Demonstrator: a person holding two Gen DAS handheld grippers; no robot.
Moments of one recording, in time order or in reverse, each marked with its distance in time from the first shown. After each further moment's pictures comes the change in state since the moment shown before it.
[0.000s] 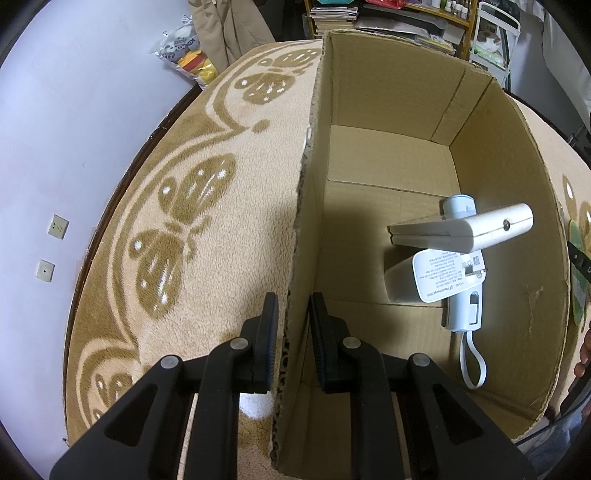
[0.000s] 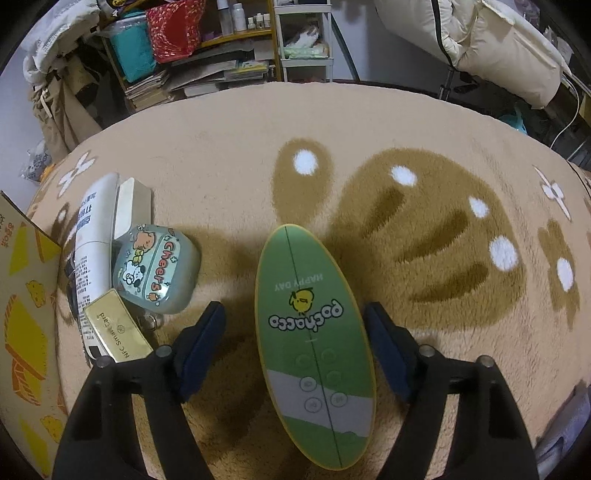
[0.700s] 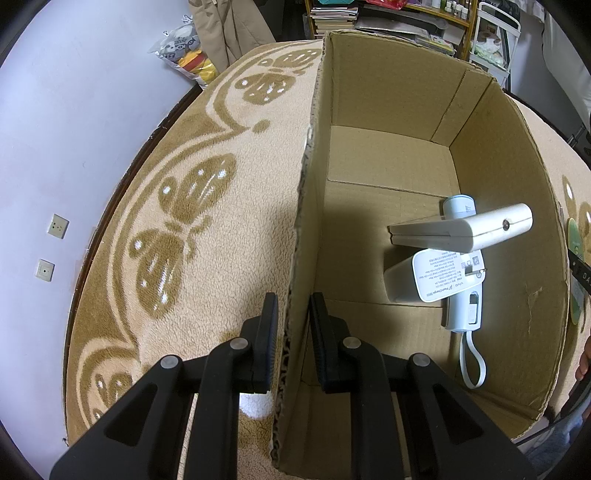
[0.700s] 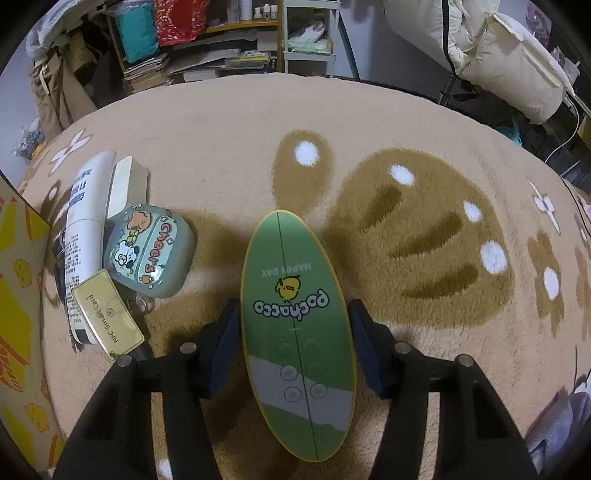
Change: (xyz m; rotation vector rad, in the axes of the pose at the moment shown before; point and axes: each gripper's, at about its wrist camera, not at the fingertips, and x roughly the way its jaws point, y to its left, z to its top) left arm 0.001 0.001 0.000 0.001 0.000 0.002; right arm -0.003 0.010 -0.004 -0.064 0.028 -0.070
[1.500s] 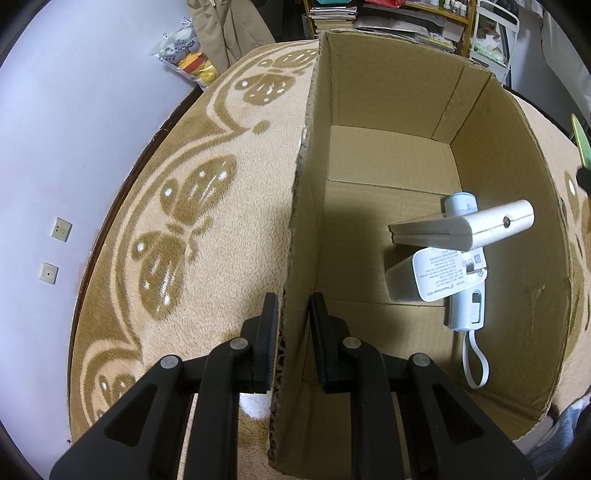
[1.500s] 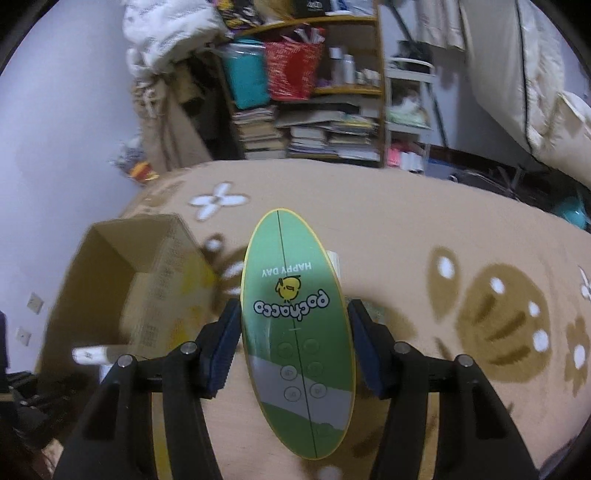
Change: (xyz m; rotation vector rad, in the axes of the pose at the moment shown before) left arm -0.002 -0.003 -0.002 0.013 -0.002 0.016; right arm -0.098 0.096 0.024 -0.155 -0.218 0.326
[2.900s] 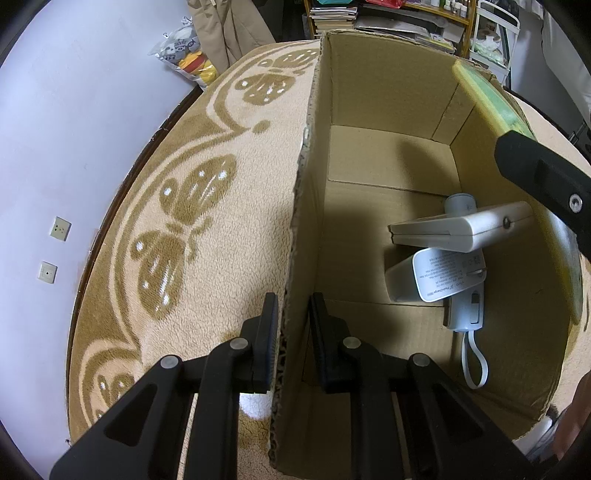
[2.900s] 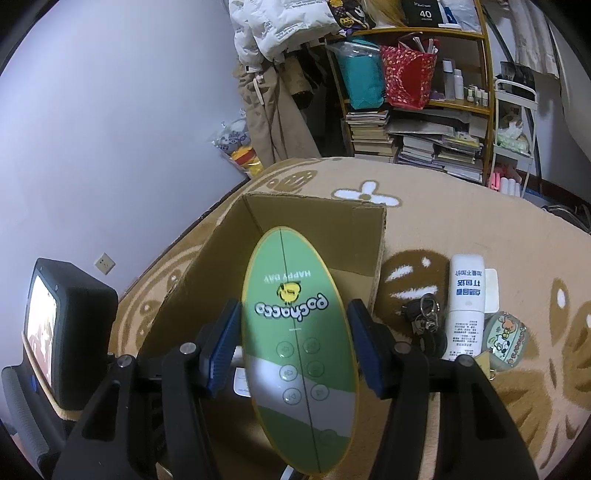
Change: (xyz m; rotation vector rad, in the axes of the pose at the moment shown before) left arm 0.000 0.001 0.000 -0.003 0.002 -0.005; right arm -0.001 0.095 -0.022 -0.161 -0.009 0.318
